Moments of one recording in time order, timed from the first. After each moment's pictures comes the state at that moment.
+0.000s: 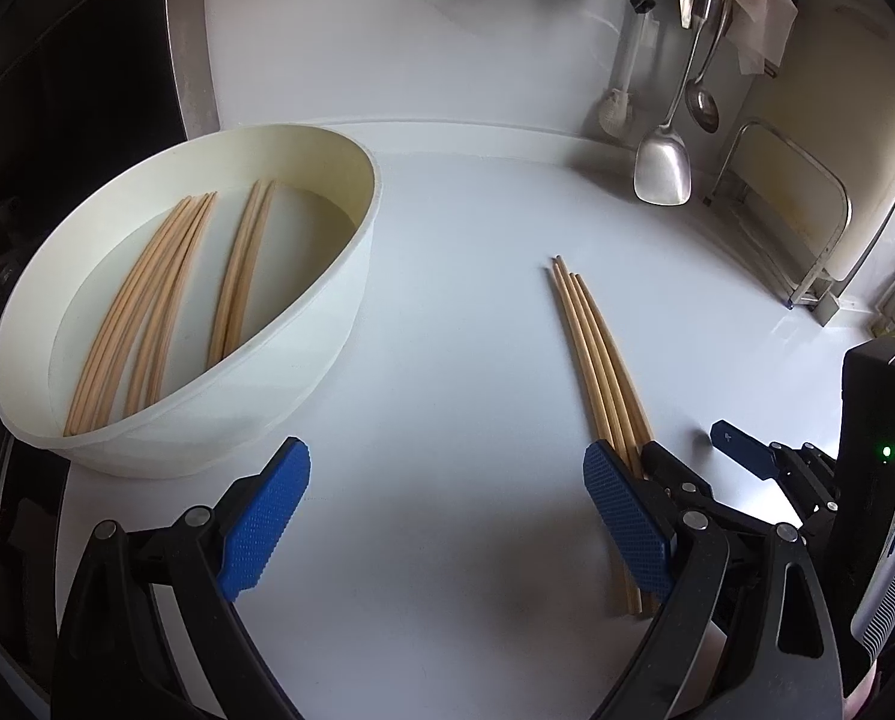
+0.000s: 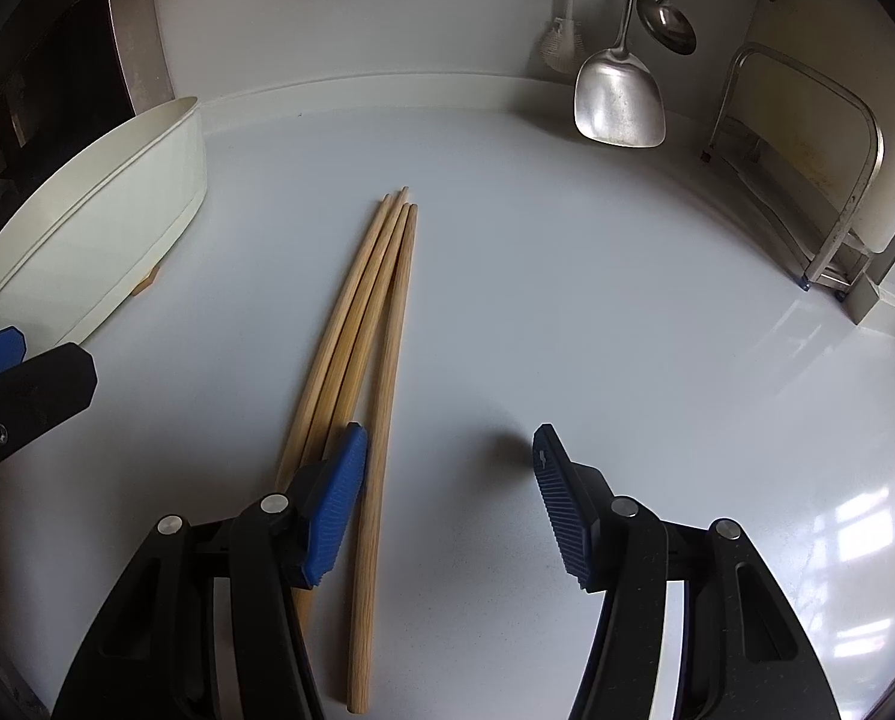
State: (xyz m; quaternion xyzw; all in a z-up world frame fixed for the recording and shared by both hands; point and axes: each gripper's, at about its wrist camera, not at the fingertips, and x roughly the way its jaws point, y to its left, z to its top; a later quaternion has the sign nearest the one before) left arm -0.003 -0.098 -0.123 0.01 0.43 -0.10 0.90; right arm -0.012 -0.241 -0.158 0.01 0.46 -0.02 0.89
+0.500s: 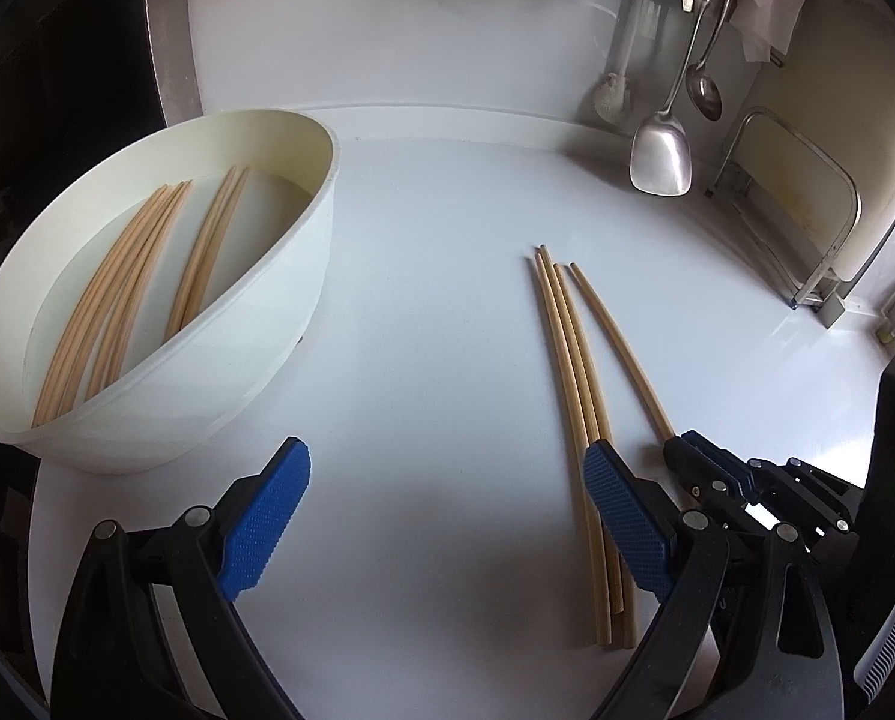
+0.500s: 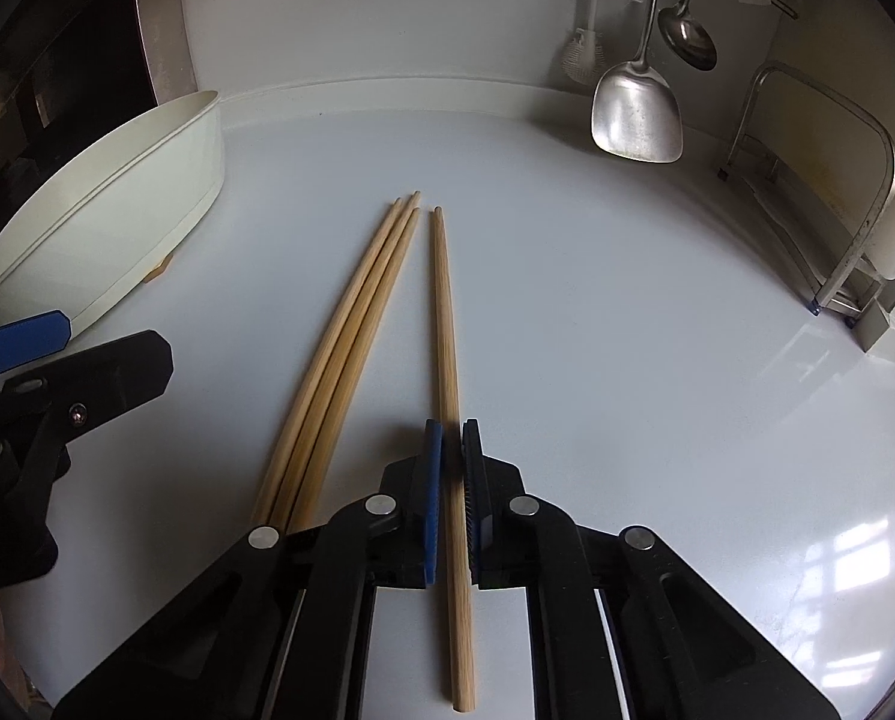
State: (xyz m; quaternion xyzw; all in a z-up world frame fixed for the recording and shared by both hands) left arm 0.005 -0.121 -0.136 0.01 0.44 -0.10 0.89; right arm -0.013 -0.250 -0.157 -0.01 0.45 0.01 0.89
